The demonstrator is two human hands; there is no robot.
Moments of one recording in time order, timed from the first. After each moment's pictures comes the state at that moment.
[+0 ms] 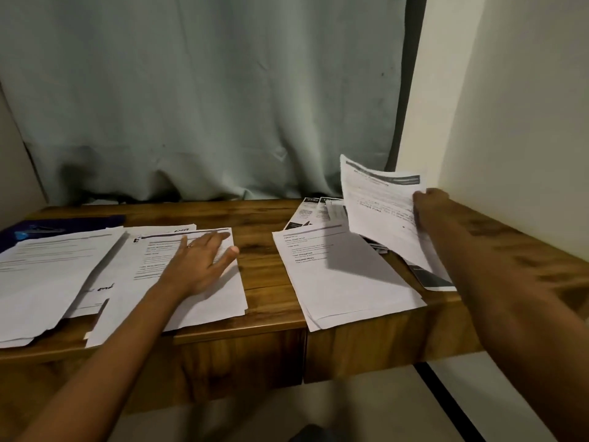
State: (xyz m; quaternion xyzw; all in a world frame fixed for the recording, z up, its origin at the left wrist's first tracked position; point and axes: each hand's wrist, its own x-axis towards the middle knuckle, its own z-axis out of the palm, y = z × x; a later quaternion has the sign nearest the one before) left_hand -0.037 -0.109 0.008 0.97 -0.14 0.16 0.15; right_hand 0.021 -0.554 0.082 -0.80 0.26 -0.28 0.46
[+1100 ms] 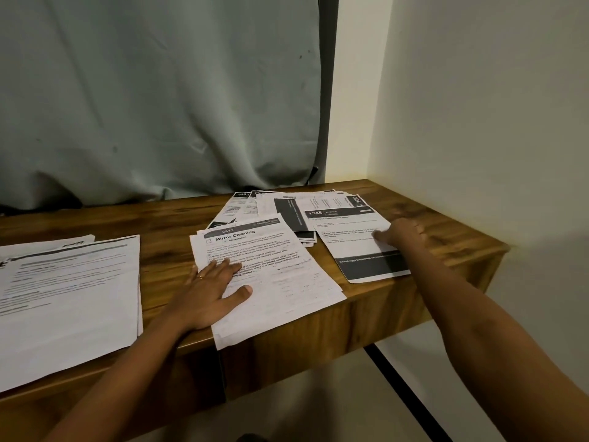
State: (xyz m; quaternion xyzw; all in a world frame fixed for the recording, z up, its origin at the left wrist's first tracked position) left_hand -0.026 -0.263 -0.035 0.96 -0.24 0.01 0.11; right_hand 0.025 -0.699 -0.004 -0.91 0.36 -0.09 0.17
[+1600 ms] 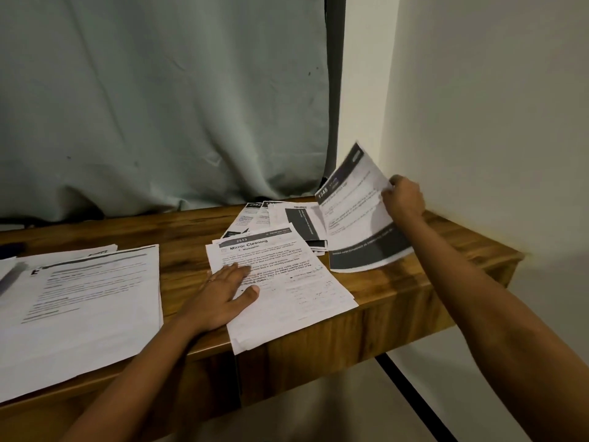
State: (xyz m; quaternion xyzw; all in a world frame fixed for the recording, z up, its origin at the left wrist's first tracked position) left_hand -0.031 -0.255 -0.025 0.94 -0.26 0.04 0.20; right_hand -0.004 -0.634 0.087 -0.87 0.22 -0.37 0.25
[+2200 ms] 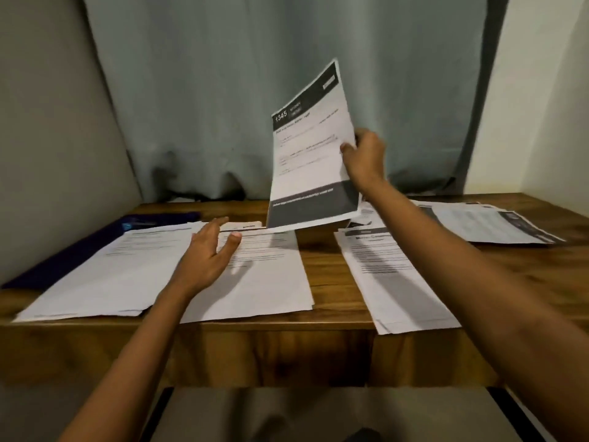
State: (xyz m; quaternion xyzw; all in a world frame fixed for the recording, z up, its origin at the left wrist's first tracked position) left_hand -0.087 -0.033 0.026 0.92 -0.03 0.25 0.31; right_hand 0.022 -0.305 0.152 -0.79 -0.10 -0.37 0.47
